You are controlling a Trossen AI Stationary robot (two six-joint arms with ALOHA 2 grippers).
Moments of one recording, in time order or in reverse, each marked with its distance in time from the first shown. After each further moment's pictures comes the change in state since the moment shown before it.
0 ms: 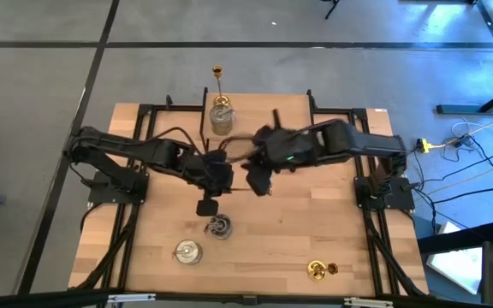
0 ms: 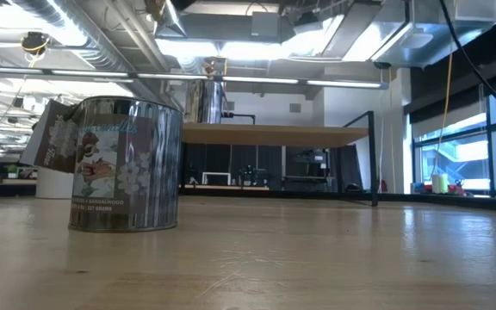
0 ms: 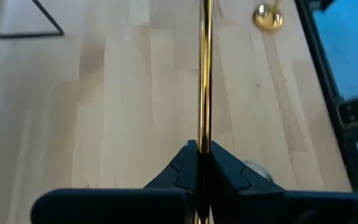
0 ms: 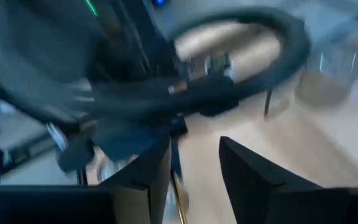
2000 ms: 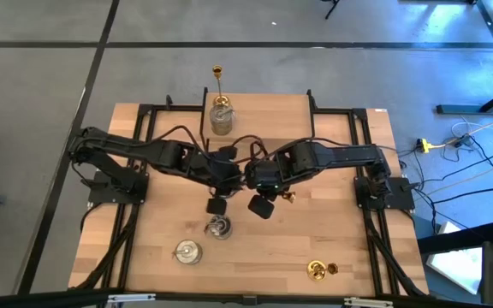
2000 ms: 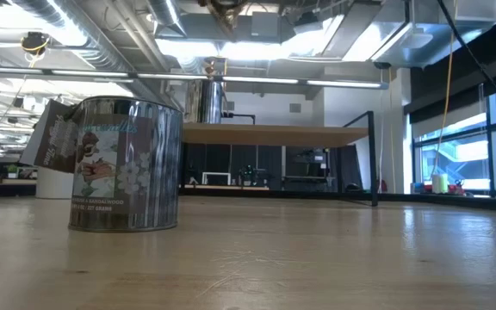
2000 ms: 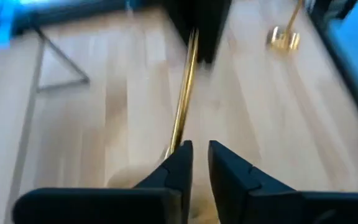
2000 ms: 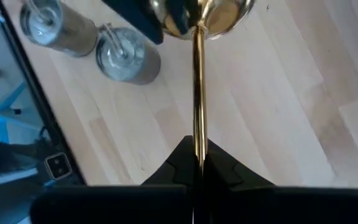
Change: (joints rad) left arm 0.010 0.037 -0.004 0.132 -0.067 0.160; right arm 0.021 0.144 -0.030 -0.384 -0.249 0.073
